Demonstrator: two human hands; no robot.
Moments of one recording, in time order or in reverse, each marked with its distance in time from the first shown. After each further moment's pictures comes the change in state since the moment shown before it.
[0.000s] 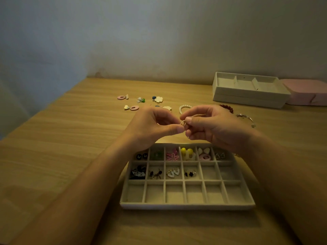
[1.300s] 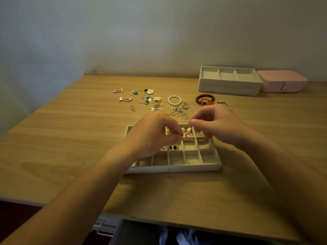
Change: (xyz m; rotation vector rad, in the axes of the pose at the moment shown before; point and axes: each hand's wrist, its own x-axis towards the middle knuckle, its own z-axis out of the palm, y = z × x) left_hand -0.050 0.050 0.046 0.442 -0.084 -0.047; right_hand -0.074 0.016 -0.010 -0.630 0.229 -0.159
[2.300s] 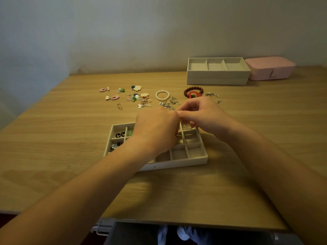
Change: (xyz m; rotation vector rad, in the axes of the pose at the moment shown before) left_hand 0.032 0.041 0.035 0.809 -0.025 -0.047; right_hand 0.006 0.012 0.002 0.176 0.052 0.051
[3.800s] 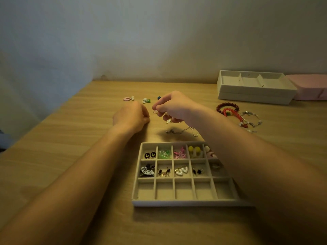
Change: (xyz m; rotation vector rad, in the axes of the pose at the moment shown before) left_hand 0.063 -0.188 0.084 -0.386 -0.023 -0.467; right_hand 0.143 -0.062 0.103 -0.123 -0.142 0.188
